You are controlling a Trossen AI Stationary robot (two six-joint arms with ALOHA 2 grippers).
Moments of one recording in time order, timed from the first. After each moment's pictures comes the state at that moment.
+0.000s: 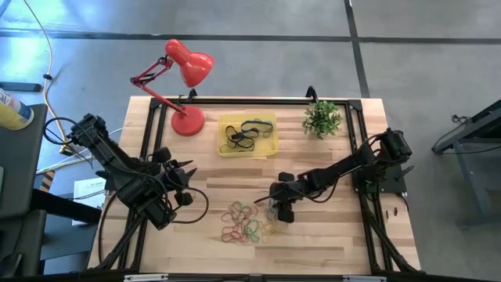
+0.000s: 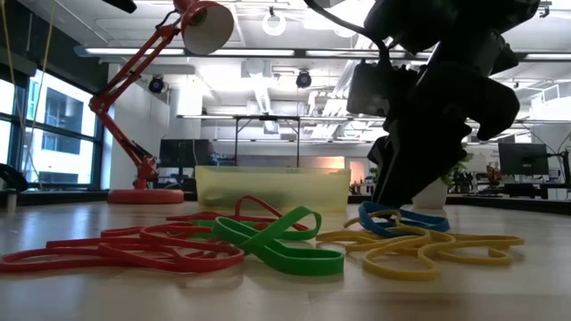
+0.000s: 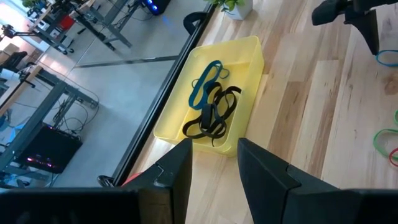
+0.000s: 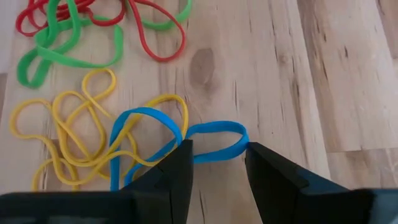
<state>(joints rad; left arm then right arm) -0.67 1.33 1.18 -1.47 -1.09 -0.99 0.27 1.75 0.84 -0.04 0.02 0.39</state>
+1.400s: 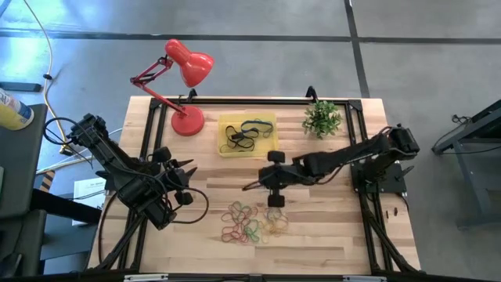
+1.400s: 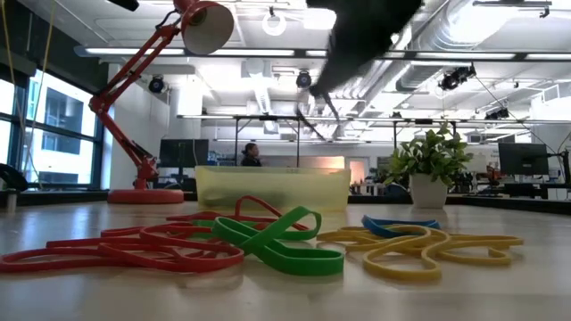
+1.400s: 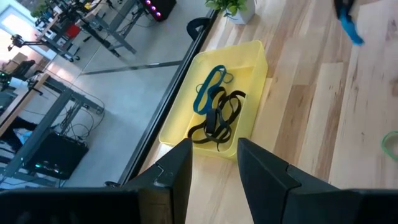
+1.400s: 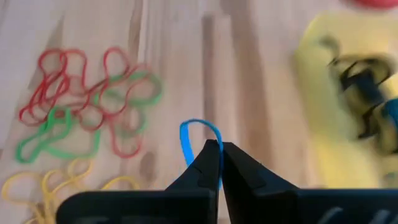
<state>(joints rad) -0.67 1.33 1.18 -1.47 -1.12 -0.97 0.20 1.66 1.26 -0.47 0.21 0.11</state>
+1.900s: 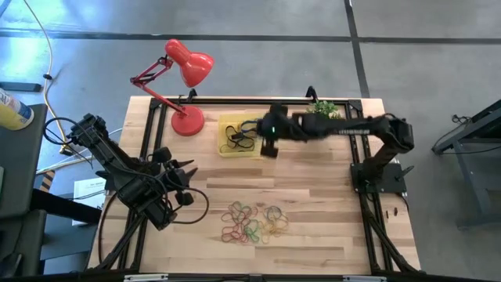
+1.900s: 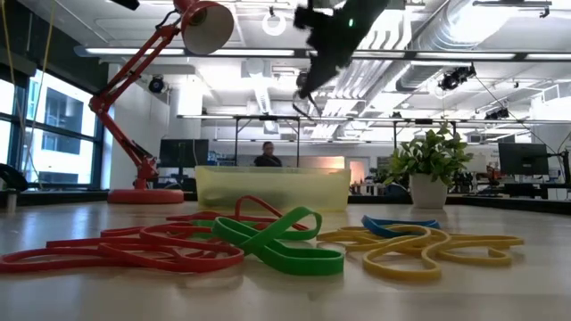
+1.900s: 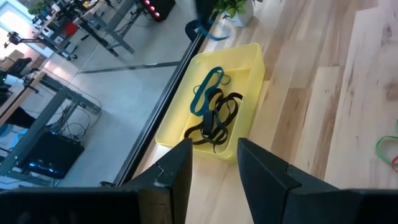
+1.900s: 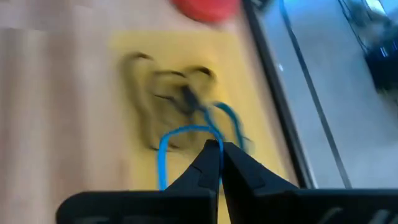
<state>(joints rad) -0.67 1.33 1.18 -1.45 -1.12 -0.97 -0.17 1.67 1.40 -0.56 0.32 -0.16</state>
